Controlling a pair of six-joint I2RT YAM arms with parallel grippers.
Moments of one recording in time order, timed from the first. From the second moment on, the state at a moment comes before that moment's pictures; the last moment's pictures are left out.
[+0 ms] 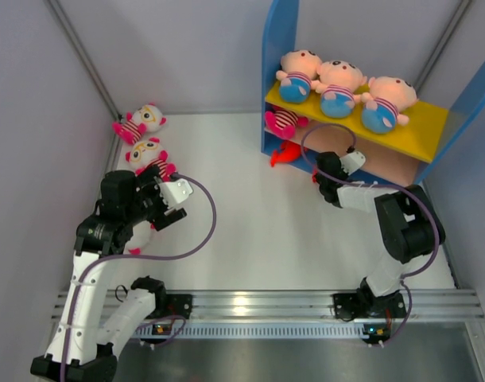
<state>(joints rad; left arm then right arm) -0.17 0.77 1.05 -0.89 0.26 0.89 0.35 1.70 0.85 0.16 0.58 0.94</state>
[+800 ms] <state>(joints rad) -0.10 1.54 1.32 -0.83 -0.14 0.60 0.45 1.36 0.77 0.15 0.58 0.60</state>
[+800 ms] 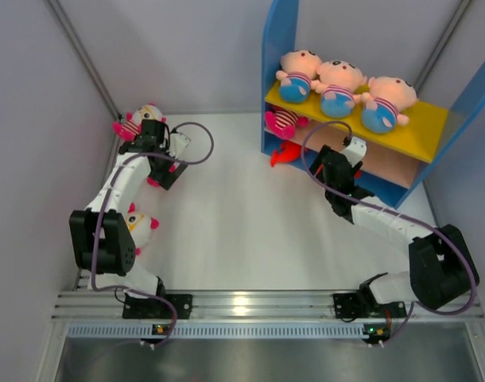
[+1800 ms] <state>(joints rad) -0.03 1.56 1.19 -0.63 0.08 0.85 0.45 1.06 0.67 0.17 0.19 0.19</state>
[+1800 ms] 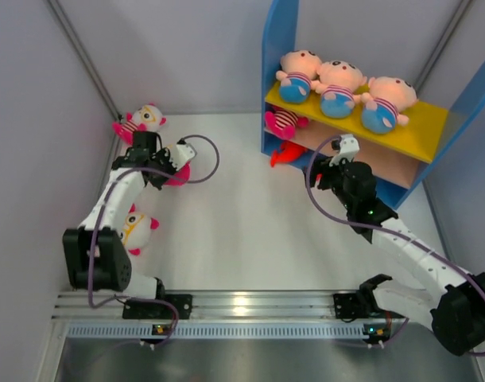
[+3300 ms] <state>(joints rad) -0.12 1.06 1.22 -1.22 0.61 0.83 0.97 1.75 1.25 0.45 -0.52 0.19</state>
